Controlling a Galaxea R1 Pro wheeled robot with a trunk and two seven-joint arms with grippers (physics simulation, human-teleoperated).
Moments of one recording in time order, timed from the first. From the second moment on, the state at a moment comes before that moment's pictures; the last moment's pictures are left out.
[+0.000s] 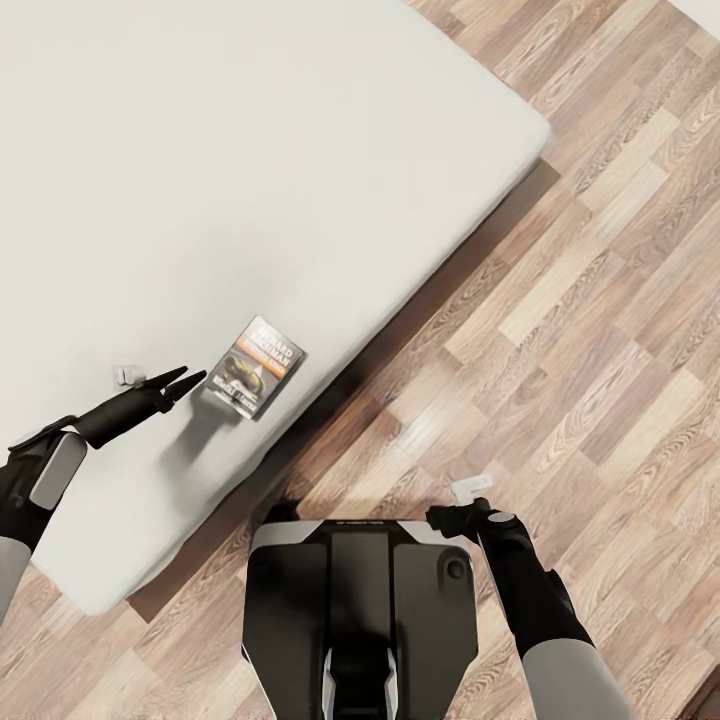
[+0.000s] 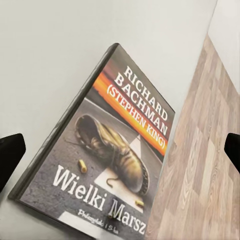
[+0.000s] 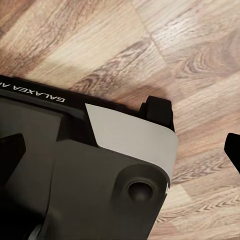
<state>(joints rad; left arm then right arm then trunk) -0.87 0.45 0.03 -0.87 0.62 0.21 -0.95 -0.57 0.12 -0.15 -1.02 0.47 0.52 0.32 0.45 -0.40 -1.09</state>
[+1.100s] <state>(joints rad) -0.88 0.45 0.03 -0.88 0.63 0.21 -0.96 -0.57 0.12 -0.15 -1.02 0.47 0.52 0.32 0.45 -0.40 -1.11</state>
